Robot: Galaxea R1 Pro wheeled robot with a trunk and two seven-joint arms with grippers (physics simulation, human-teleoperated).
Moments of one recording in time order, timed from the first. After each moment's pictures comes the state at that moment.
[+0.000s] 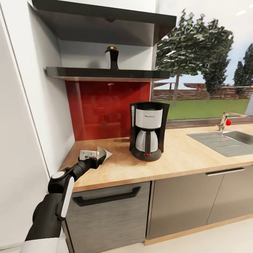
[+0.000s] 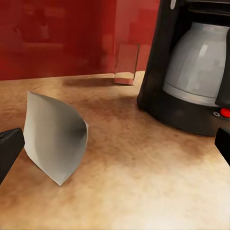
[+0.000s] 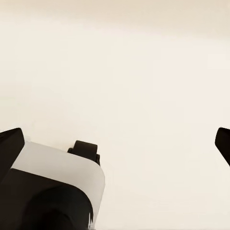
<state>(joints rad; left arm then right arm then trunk) -0.49 -0.10 0.10 -1.51 -0.08 0.55 -0.42 -0.07 -0.06 0.01 -0.13 0.26 -0.20 0.00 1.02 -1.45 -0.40</state>
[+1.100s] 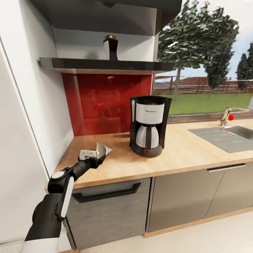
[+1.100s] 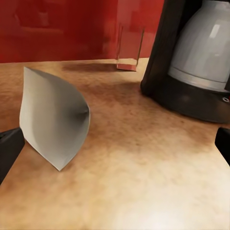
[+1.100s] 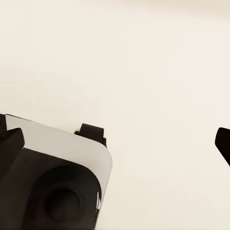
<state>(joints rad) -0.48 -0.10 0.10 -1.51 -0.08 0.55 -0.42 -0.07 -0.06 0.01 -0.12 0.26 -0.20 0.00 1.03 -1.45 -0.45</state>
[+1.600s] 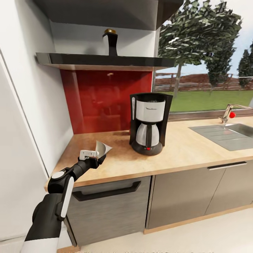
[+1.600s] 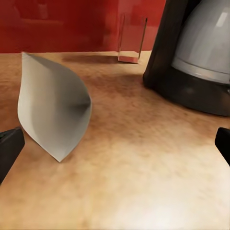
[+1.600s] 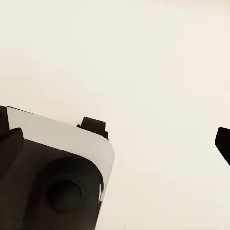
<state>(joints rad) -0.48 -0.10 0.10 -1.51 -0.08 0.55 -0.42 -0.07 -0.06 0.01 -0.12 0.26 -0.20 0.00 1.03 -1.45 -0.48</state>
